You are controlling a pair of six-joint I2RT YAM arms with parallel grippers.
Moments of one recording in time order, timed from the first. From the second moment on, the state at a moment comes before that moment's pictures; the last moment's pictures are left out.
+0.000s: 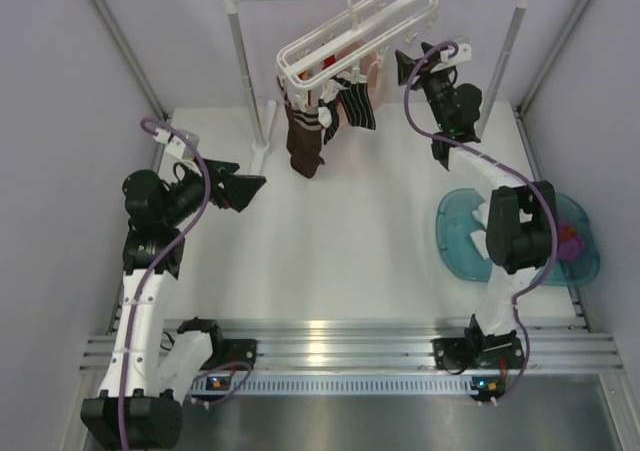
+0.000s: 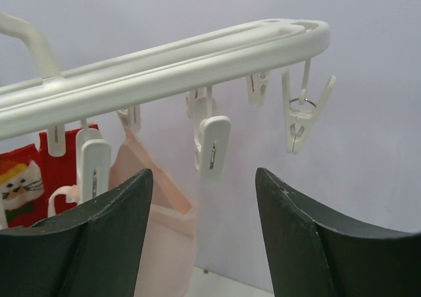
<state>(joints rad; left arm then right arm) 0.04 0.83 0.88 -0.05 0.77 -0.32 0.22 1.86 1.43 0.91 -0.17 0.06</state>
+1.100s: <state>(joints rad) 0.04 0.89 0.94 0.01 0.80 -0.37 0.26 1.68 1.32 0.86 -0.24 0.01</state>
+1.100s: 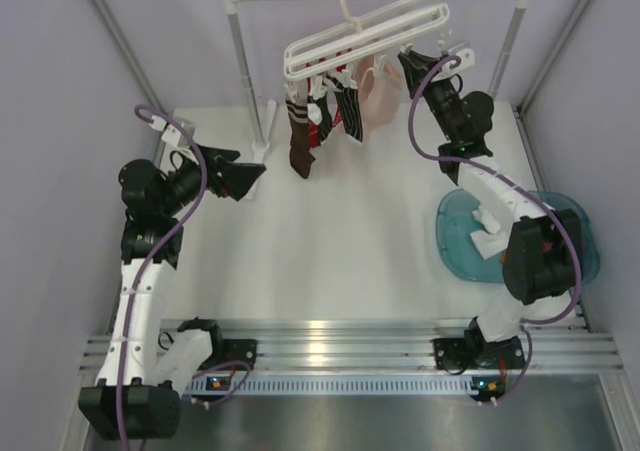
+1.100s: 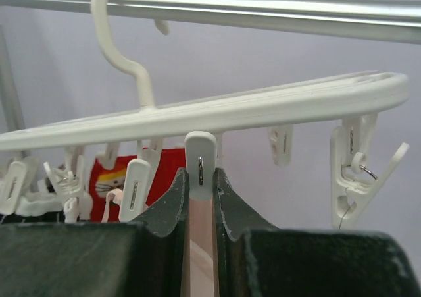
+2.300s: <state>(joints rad) -0.35 1.46 1.39 0.29 0.75 -0.57 0.36 1.53 1.65 -0.20 -0.52 -0.19</state>
